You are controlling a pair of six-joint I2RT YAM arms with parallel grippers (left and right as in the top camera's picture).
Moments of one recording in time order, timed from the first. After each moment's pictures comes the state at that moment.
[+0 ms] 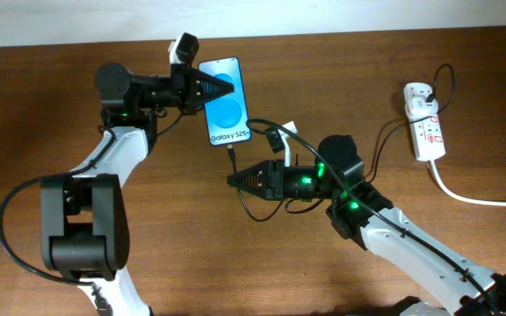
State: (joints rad) left arm -0.05 1.99 1.29 1.10 1.54 -1.71; right arm 0.52 1.39 0.72 0.48 -0.93 1.13
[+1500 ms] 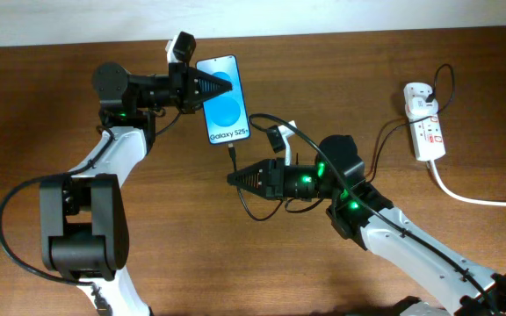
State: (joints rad) left arm -0.04 1.99 1.29 1.10 1.53 -1.70; right arm 0.52 1.39 0.72 0.49 -0.91 1.17
